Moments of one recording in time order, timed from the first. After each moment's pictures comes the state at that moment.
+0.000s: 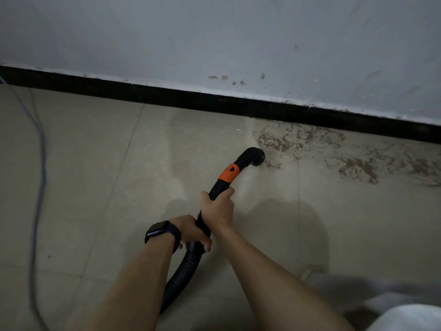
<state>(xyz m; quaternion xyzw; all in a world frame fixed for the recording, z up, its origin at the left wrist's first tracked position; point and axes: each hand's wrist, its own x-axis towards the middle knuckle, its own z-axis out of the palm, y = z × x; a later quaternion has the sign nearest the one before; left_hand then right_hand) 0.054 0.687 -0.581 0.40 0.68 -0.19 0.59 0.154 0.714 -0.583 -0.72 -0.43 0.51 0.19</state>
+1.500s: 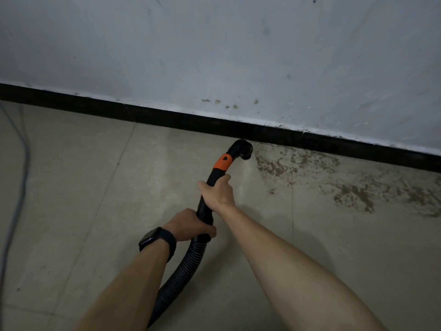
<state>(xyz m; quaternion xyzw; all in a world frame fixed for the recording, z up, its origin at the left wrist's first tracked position) 0.066 0.758 -0.586 0.40 0.70 0.00 0.59 0.167 0.831 -0.579 -0.66 -0.49 0.56 0.12</state>
